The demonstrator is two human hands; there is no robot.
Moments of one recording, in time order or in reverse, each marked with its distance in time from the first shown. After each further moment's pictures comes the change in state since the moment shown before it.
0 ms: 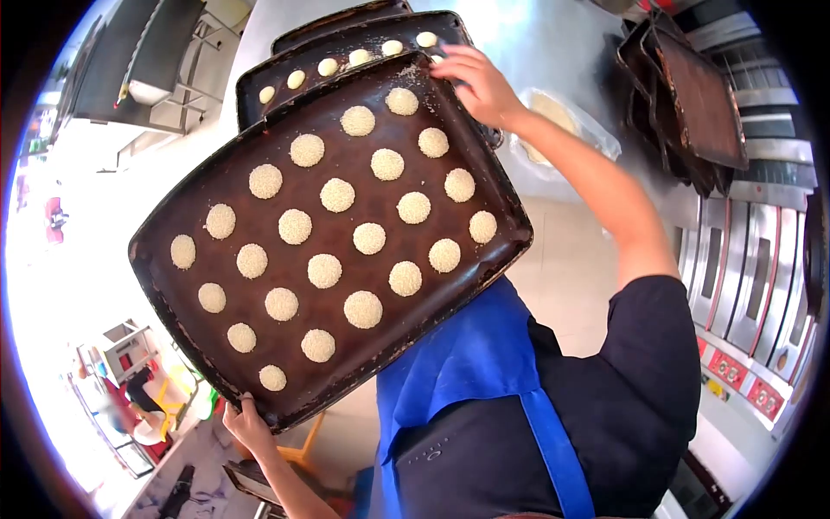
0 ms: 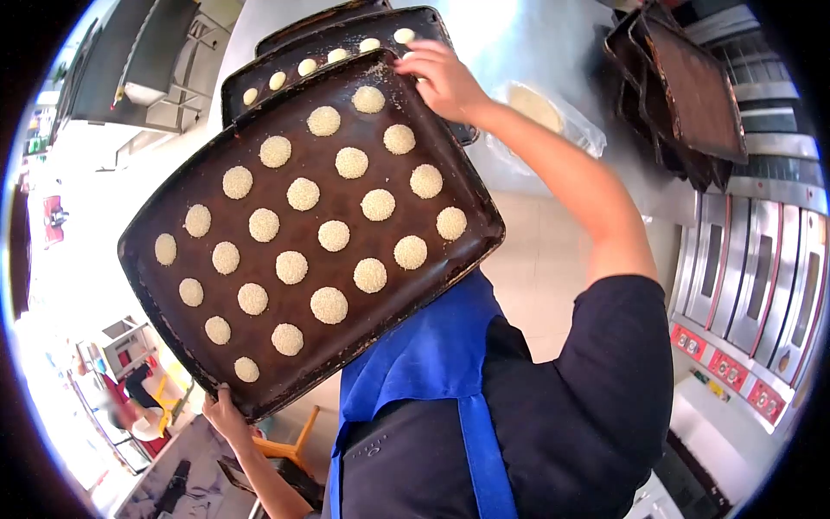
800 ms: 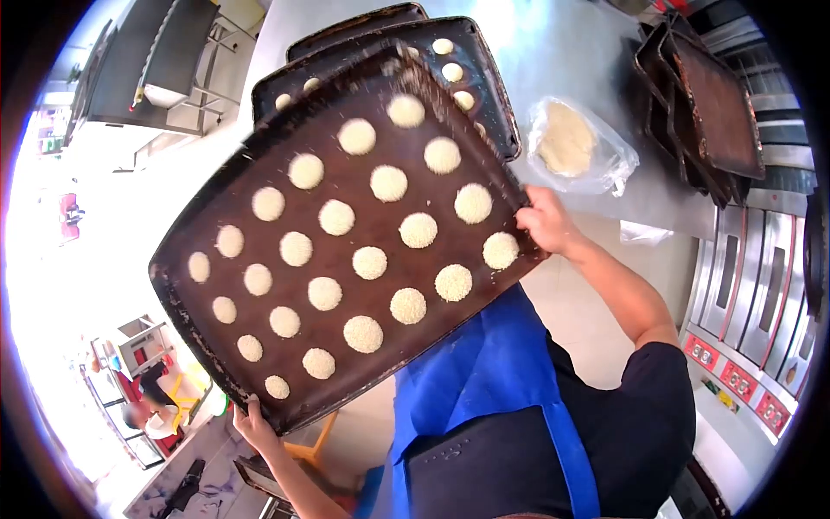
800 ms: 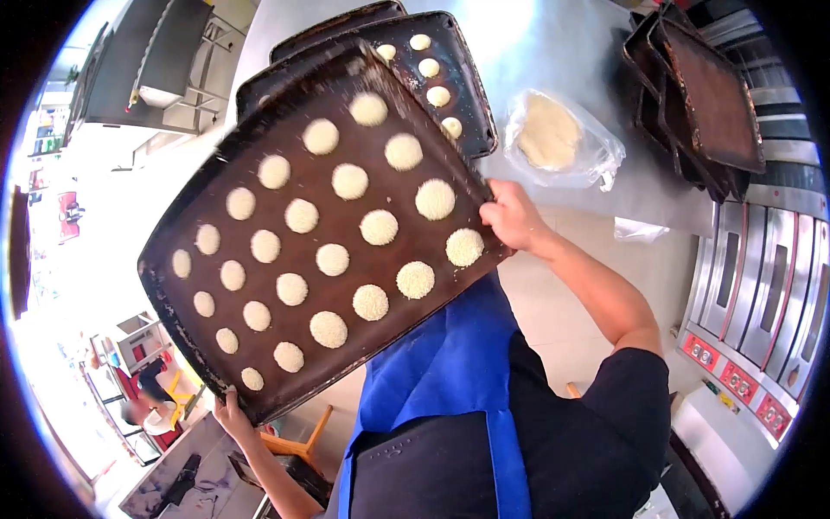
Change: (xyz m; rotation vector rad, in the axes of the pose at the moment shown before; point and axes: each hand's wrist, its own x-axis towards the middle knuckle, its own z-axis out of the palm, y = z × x) left_hand 0.015 -0.020 0.008 -0.297 0.033 -0.101; right_hand -0.124 -0.099 -0.064 0.692 -0.301 1.051
